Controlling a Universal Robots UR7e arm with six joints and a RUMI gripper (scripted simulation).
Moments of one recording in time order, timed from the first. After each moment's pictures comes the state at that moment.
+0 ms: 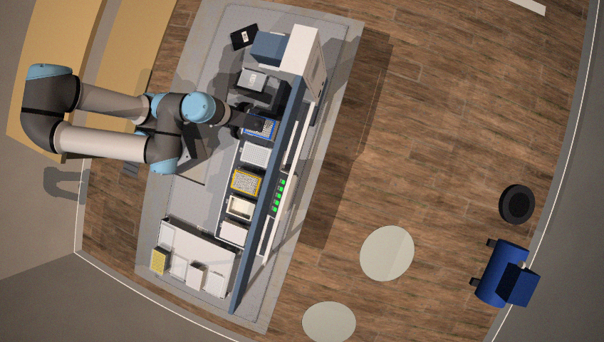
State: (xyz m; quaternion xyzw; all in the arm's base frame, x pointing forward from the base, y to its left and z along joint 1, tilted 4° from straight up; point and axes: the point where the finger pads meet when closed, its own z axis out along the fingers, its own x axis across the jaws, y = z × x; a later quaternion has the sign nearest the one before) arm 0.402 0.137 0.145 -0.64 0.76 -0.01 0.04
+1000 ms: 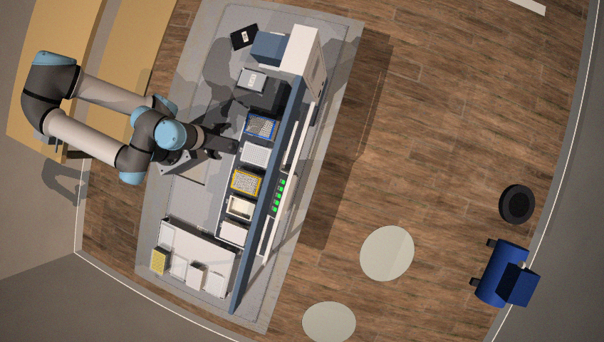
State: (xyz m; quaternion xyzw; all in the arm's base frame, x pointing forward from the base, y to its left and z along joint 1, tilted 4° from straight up) arm 0.328 0.058 0.139 -0.64 0.76 -0.01 0.03
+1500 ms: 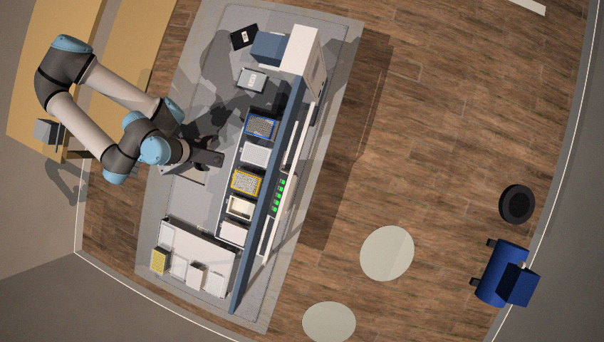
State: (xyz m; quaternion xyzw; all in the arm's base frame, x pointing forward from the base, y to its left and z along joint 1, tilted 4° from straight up) arm 0.283 0.011 0.135 -0.64 0.76 -0.01 0.03
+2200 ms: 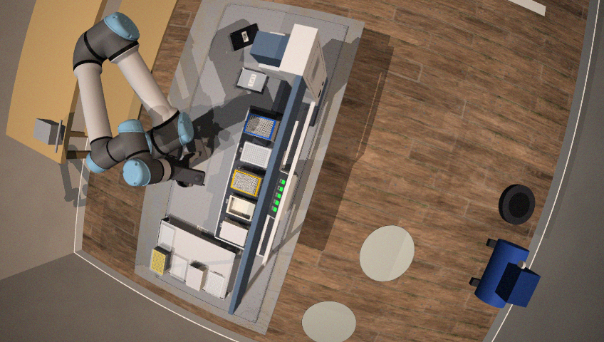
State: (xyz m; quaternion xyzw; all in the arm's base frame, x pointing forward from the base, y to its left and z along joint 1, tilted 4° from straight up) arm 0.219 -0.057 0.129 -0.64 0.77 0.00 0.03
